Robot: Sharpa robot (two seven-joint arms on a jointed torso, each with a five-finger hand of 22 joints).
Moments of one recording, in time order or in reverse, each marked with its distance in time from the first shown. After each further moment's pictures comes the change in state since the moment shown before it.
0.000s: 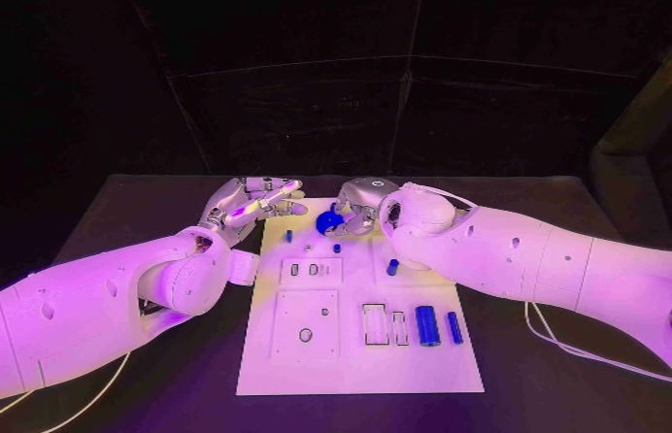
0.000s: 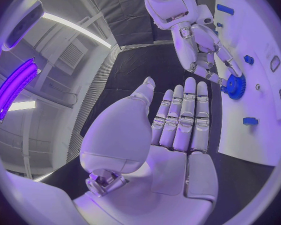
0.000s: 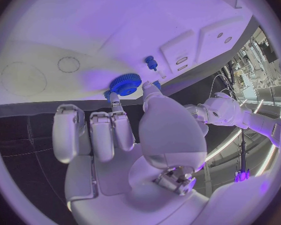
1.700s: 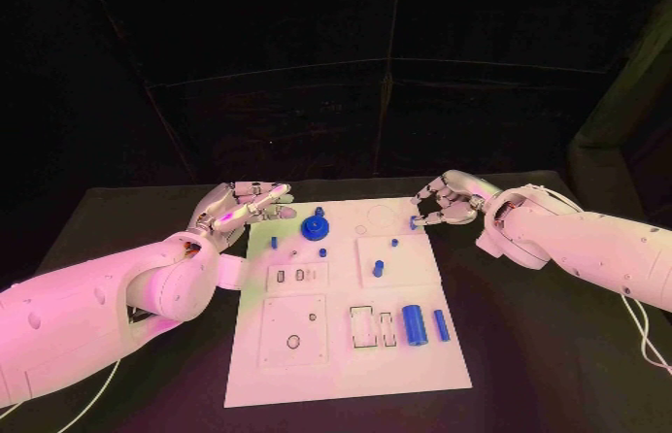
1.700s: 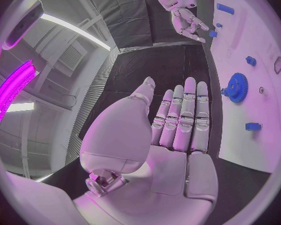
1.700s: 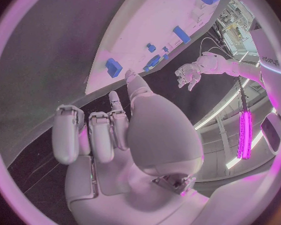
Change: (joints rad) left arm -0.001 0.007 0.000 -0.029 0.000 0.018 0.000; left_hand 0.000 0.000 0.000 0.000 0.000 0.000 0.000 0.000 0.000 0.000 0.000 -0.004 0.000 0.000 0.000 0.000 0.001 0.000 0.000 0.000 0.000 -0.002; right arm -0.021 -0.391 -0.002 0.002 0.508 -0.078 0.443; right_hand 0.242 -0.001 -0.013 -0.206 0.023 0.007 -0.011 0.000 0.000 0.004 -0.004 -0.051 0.000 0.000 0.000 0.000 0.000 0.000 0.000 -0.007 0.004 -0.008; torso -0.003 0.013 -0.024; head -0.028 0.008
